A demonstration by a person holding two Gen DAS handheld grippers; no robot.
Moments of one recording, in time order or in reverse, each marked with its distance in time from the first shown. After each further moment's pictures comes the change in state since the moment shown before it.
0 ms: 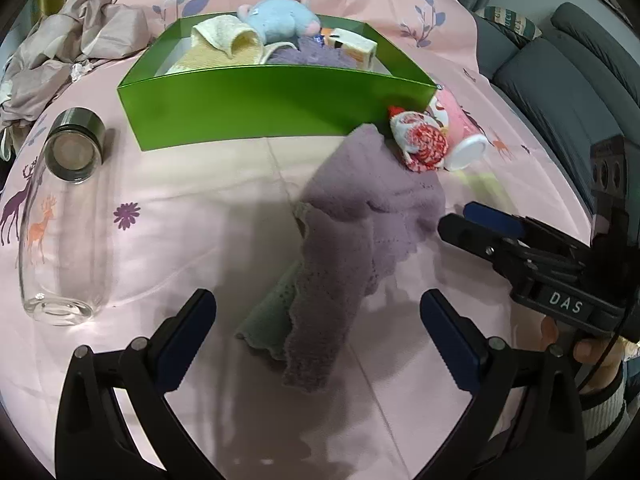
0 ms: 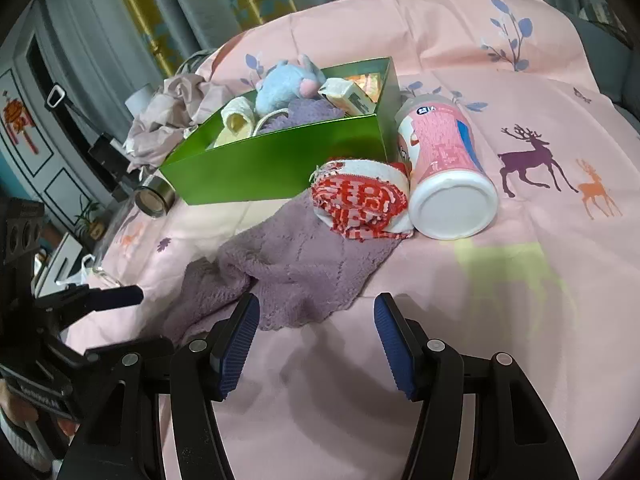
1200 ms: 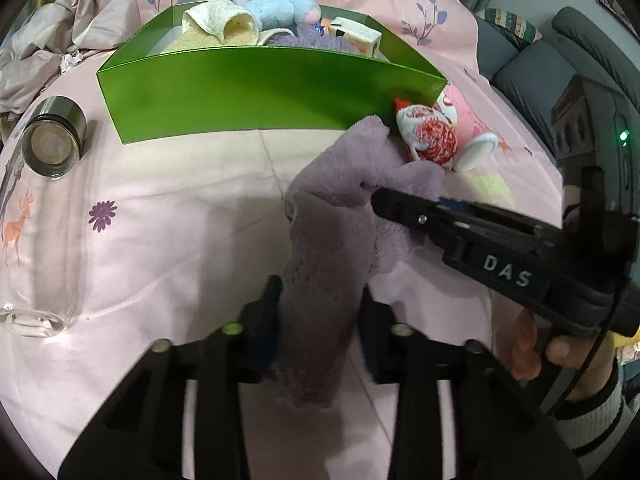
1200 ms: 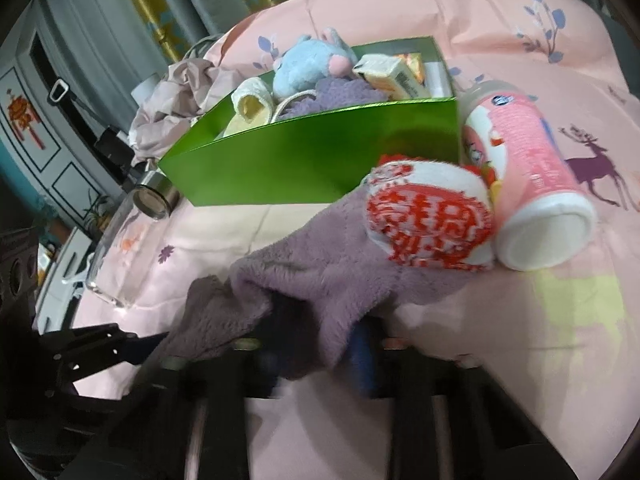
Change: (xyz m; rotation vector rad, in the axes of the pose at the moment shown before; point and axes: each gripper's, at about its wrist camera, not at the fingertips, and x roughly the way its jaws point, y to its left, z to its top) left arm 0.022 0.005 0.002 -0.029 -0.005 -0.035; right arm 0.051 0.021 0.019 -0.001 0.048 0.061
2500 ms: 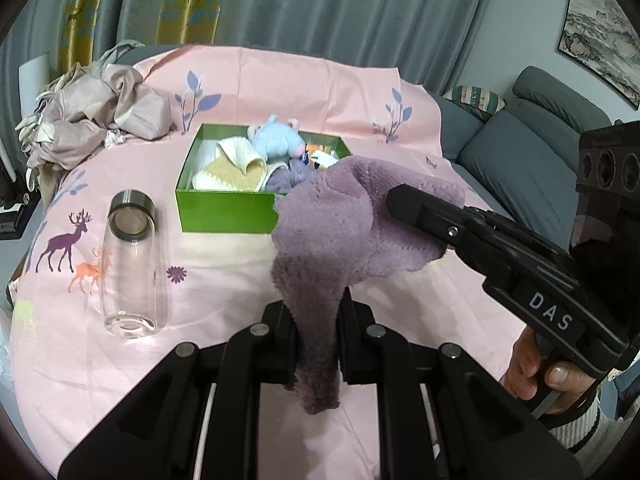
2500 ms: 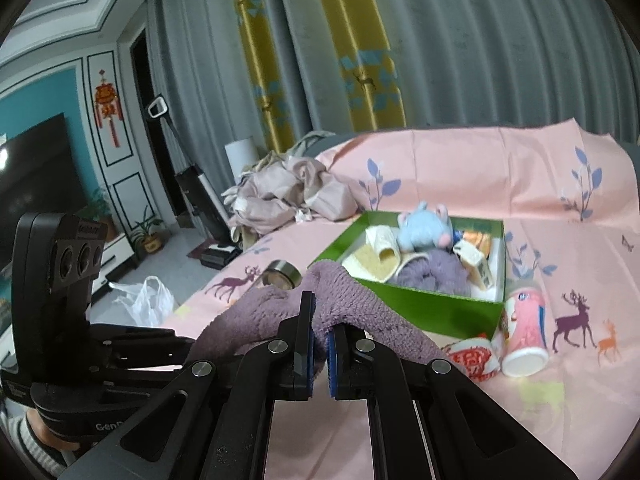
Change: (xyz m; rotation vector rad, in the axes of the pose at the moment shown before) left arm -0.146 -0.011 -0.014 0.008 -0.309 -0.040; right arm -0.132 0.113 0.009 -0.284 -0.353 0.099
